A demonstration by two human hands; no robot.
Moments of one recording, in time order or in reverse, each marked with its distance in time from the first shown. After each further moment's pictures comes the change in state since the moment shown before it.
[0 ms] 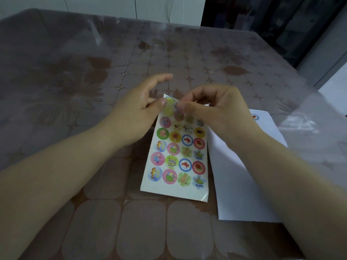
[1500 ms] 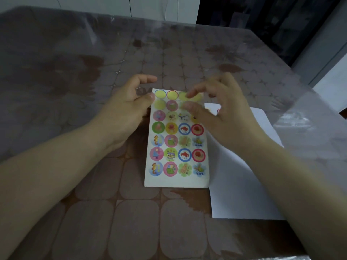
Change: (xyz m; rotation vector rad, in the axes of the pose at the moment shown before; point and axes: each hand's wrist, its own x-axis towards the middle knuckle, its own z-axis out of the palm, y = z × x) left_hand 0.002 0.006 0.009 -0.354 0.165 -0.179; right_hand -0.007 0.020 -0.014 -0.470 0.132 -0.239
